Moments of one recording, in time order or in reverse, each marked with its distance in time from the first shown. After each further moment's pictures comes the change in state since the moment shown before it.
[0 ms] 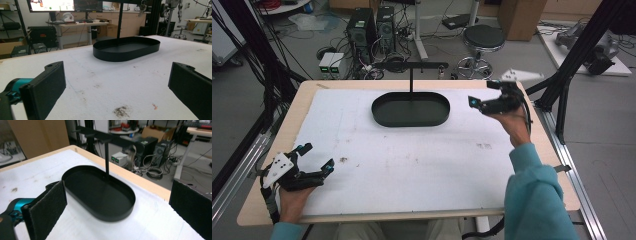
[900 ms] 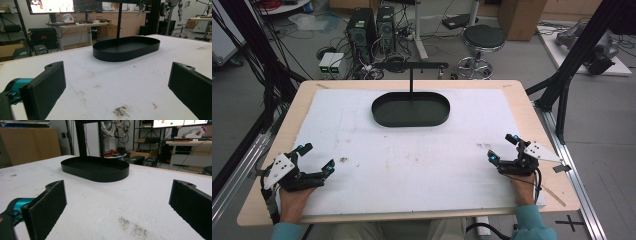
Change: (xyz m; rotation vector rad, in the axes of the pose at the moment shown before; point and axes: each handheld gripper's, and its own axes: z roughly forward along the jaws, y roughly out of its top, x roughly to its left) left arm -0.001 0.000 0.000 -0.001 0.004 0.012; right arm 0.018 -0.183 -0.055 -0.266 -0.079 0.067
